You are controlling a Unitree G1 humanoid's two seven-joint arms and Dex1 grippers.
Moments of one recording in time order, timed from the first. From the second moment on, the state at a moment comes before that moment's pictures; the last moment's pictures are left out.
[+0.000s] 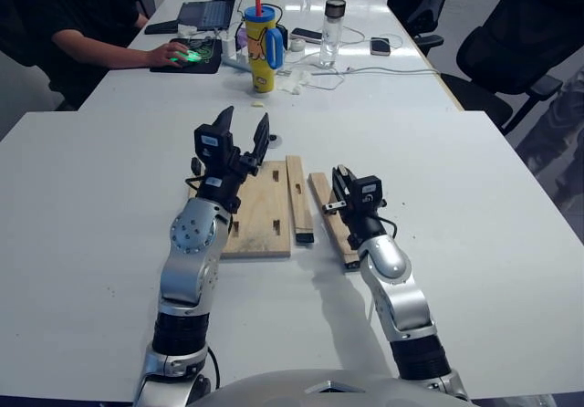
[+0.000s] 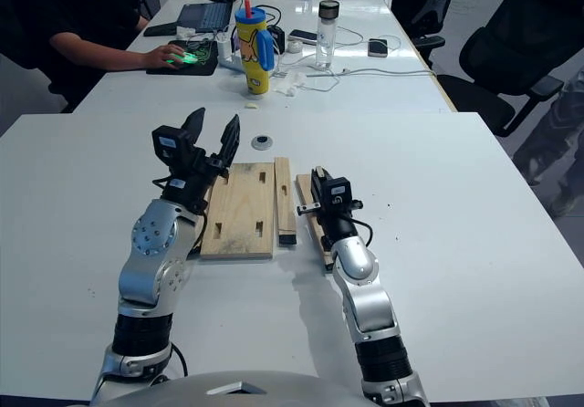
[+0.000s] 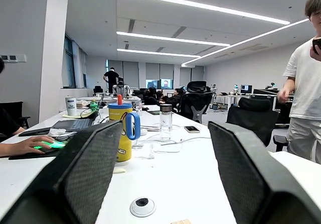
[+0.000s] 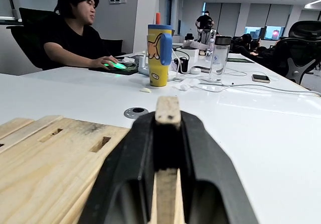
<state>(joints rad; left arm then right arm) -0.19 0.04 -0.08 -0.33 -0.12 0.16 -0.13 -0.03 -0.04 0.16 -0.15 0.02 0.10 0.08</state>
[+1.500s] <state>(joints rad) -0.23 0.00 -0.07 -0.22 -0.10 0.04 -0.10 -0.54 -0.06 0.01 -0.22 0.14 0.33 0.13</state>
